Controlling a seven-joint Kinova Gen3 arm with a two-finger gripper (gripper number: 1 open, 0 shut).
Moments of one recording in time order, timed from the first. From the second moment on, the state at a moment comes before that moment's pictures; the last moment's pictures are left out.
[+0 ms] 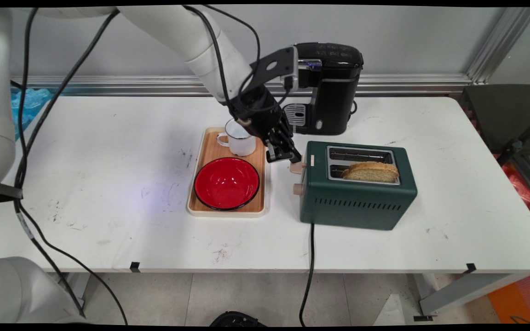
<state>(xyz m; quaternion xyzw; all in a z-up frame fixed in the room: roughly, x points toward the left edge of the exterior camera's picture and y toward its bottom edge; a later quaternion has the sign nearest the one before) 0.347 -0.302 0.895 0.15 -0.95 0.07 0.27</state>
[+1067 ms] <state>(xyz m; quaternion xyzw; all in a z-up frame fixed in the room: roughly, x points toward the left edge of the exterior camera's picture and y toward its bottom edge) 0.336 -0.308 0.860 0.17 -0.95 0.07 0.26</state>
